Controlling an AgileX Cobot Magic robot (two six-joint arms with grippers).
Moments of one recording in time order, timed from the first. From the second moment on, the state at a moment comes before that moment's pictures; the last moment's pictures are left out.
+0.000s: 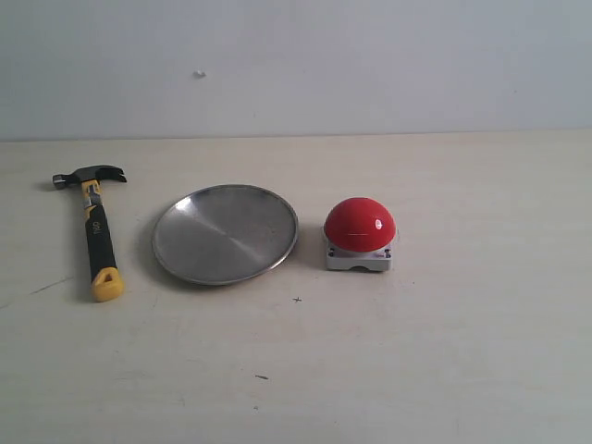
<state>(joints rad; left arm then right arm) 0.06 0.01 0.00 0.21 -0.12 -0.46 0.05 0.01 -0.01 -0.02 0.24 0.03</state>
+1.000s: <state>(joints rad) 0.06 1.55 -1.24 -0.38 0.47 0.03 0.05 0.01 -0.01 -0.02 0.24 0.03</state>
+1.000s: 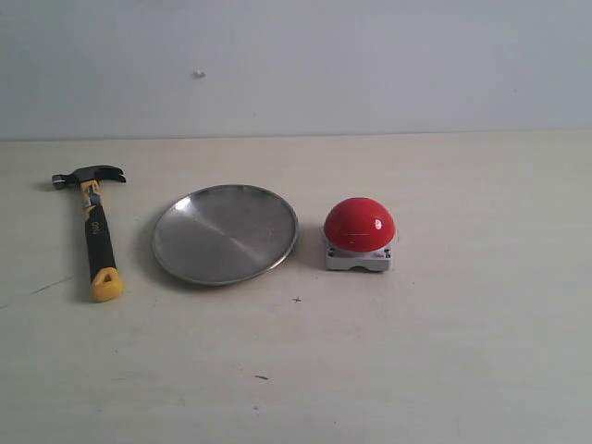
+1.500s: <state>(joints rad) -0.05 2.17 -1.95 -0.05 1.03 -0.05 0.05 0.01 -0.01 -0.02 0.24 0.03</state>
